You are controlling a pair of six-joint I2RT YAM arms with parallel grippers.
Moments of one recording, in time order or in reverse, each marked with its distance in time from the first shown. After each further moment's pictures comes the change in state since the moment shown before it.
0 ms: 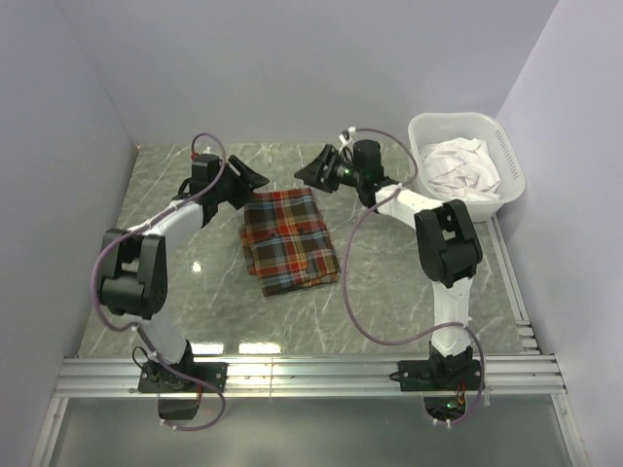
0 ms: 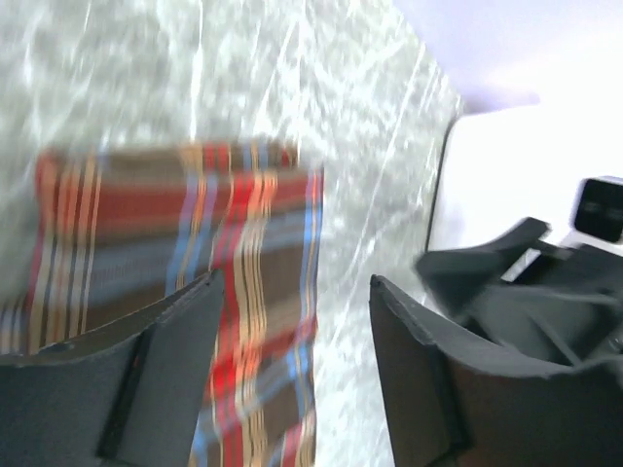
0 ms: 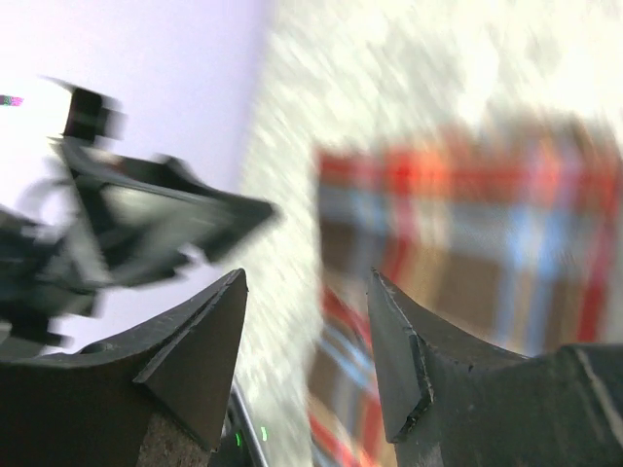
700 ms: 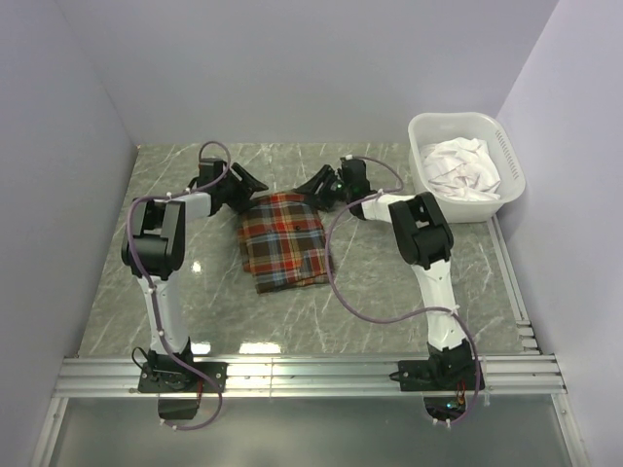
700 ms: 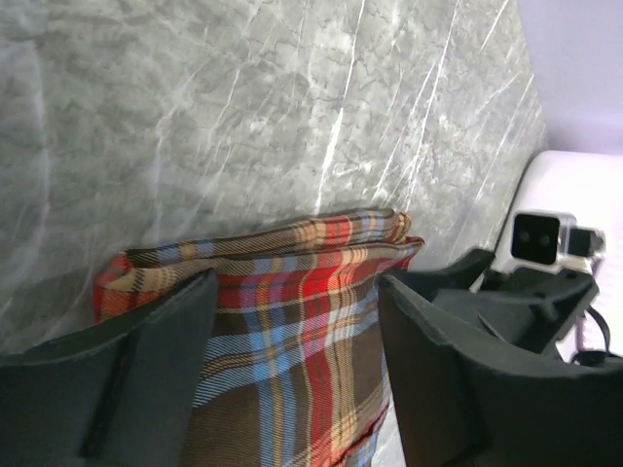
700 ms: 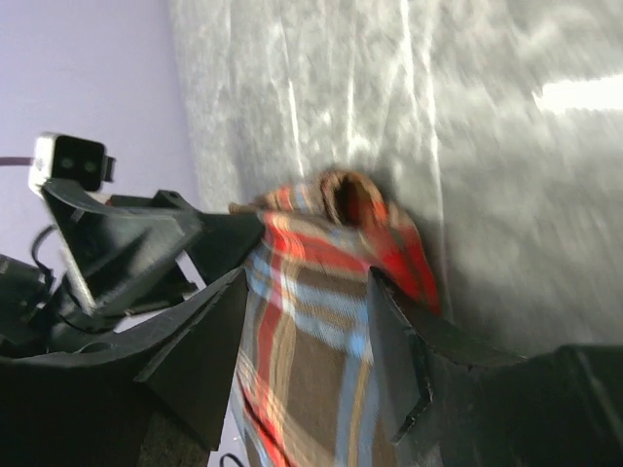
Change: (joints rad) left arm 0.070 0.396 0.212 0.040 0.065 0.001; right arm -0.003 0.345 0.182 0.047 0.095 0.205
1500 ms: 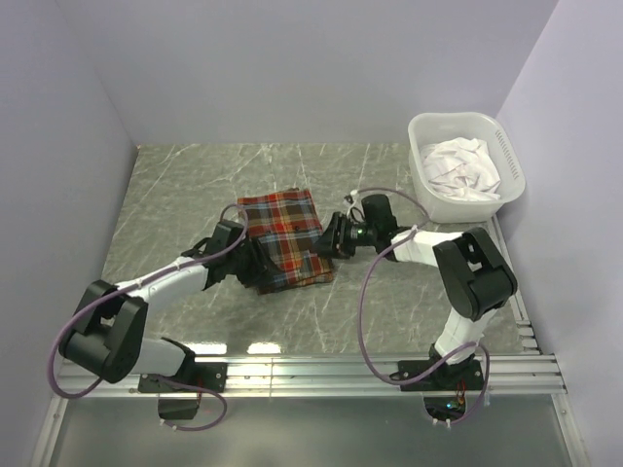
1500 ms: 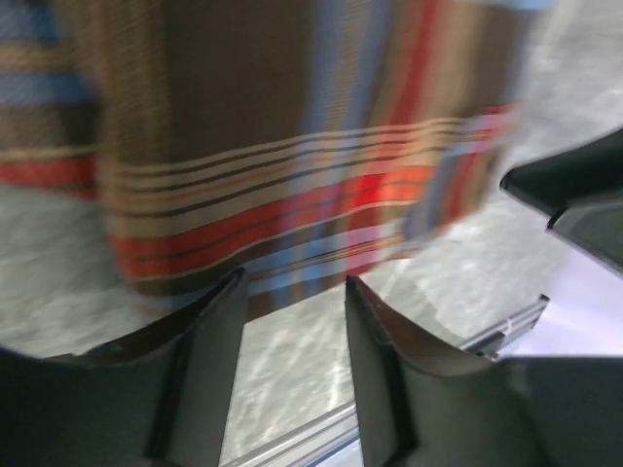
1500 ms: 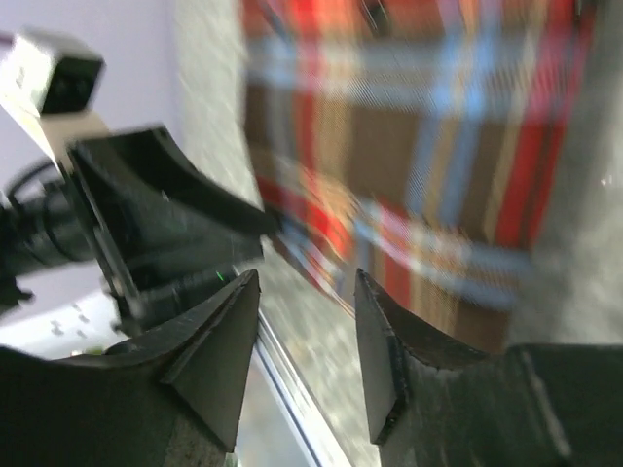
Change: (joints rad) left arm -0.337 -0.746 -0.662 -0.285 -0.097 0.009; right arm 0.049 -0.654 -0.724 -0.108 -0.209 -0.286
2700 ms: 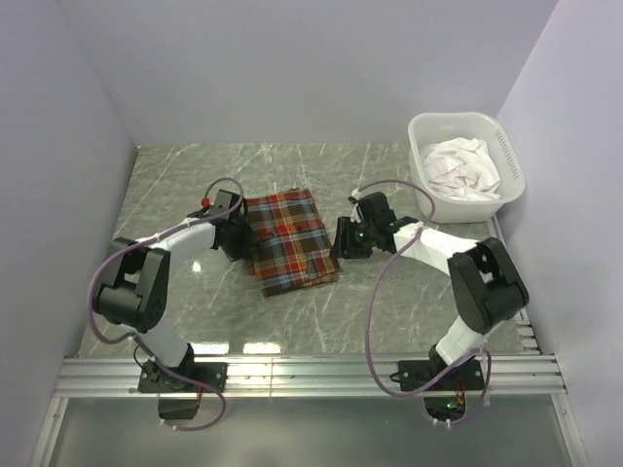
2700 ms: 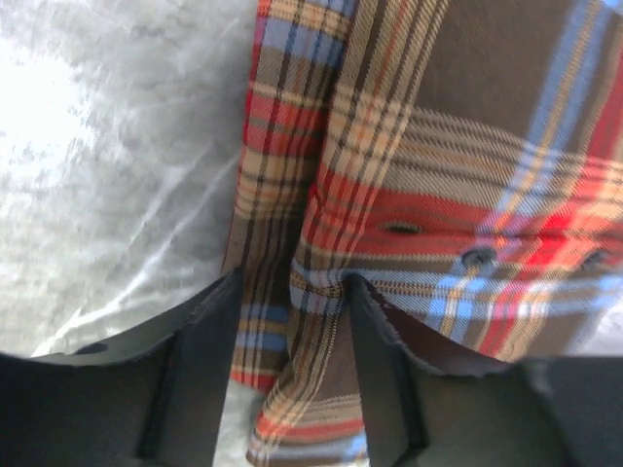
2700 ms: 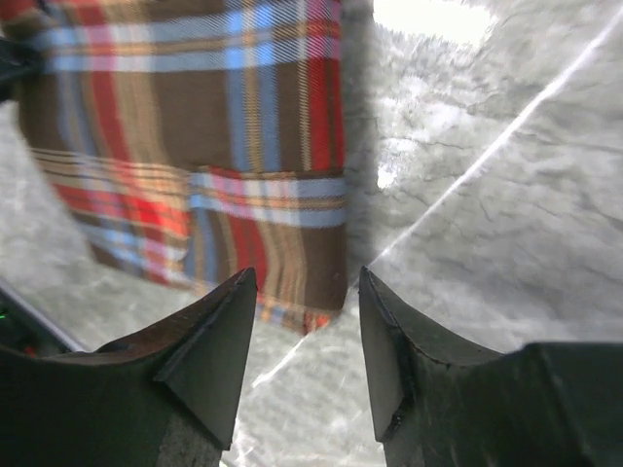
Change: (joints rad) left arm 0.132 0.276 0.300 -0.216 -0.275 0.050; right arm 0.034 -0.132 0.074 -0.473 0.417 -0.363
